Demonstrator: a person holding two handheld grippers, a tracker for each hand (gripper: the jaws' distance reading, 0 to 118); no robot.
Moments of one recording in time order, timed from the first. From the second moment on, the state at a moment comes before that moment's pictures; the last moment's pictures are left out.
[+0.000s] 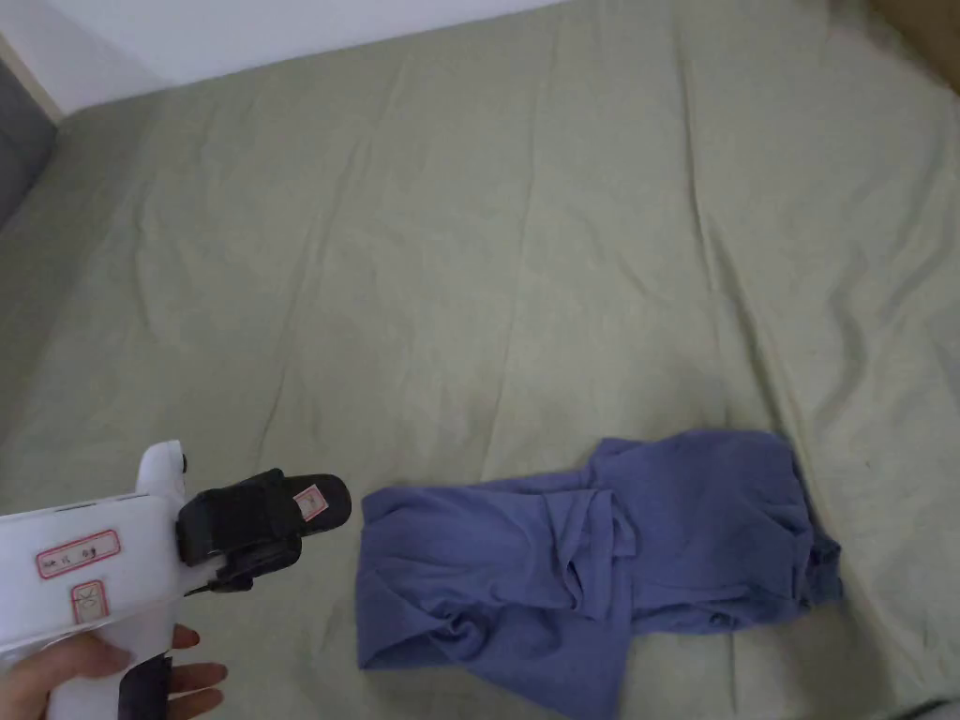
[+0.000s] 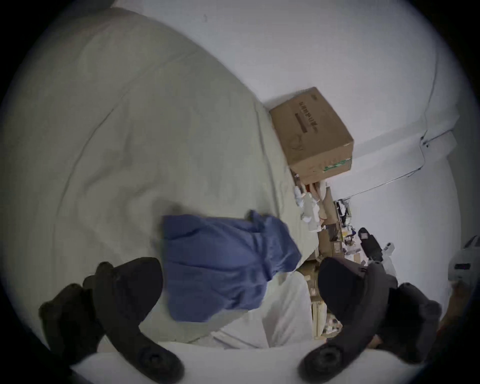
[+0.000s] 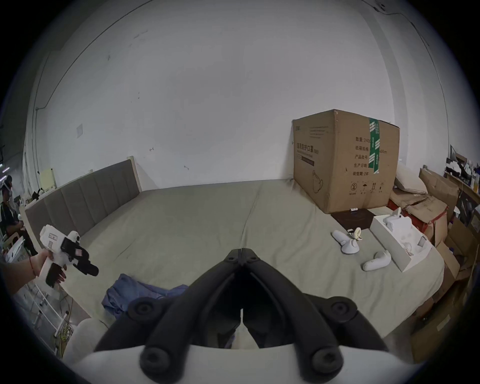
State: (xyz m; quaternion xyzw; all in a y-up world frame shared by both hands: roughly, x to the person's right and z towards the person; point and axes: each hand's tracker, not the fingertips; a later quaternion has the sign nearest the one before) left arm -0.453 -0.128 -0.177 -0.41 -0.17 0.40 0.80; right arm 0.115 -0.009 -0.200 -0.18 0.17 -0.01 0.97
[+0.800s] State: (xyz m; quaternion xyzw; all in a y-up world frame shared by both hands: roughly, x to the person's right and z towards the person) left arm -0.452 -0.215 -0.194 -0.46 -0.18 0.47 0.73; right arm 0.082 -0.024 -0.218 -0.20 0.21 0.00 0.96
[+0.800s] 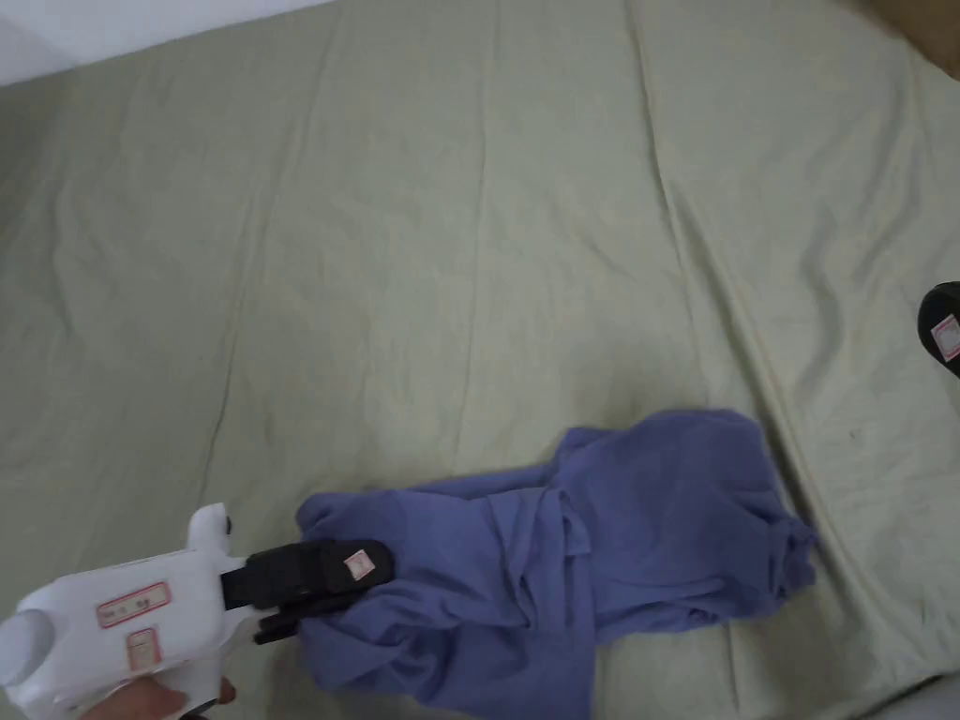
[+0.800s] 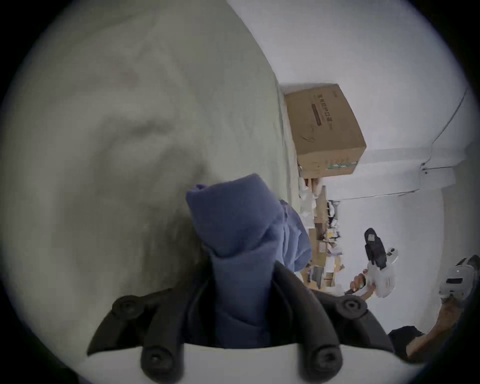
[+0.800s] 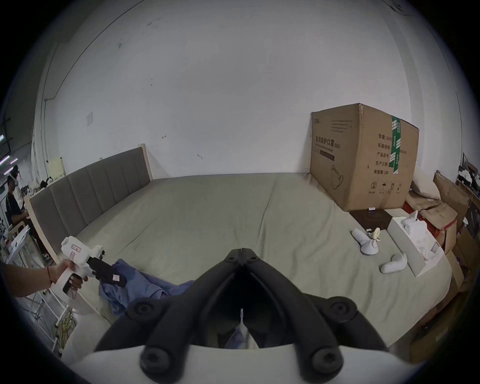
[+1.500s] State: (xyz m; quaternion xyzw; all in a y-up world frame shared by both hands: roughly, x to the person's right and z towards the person) left arm -0.317 -0.078 -0.257 -0.57 0.01 0.16 0.80; right arm 0.143 -0.033 -0.208 -0.19 0.19 -0.07 0.96
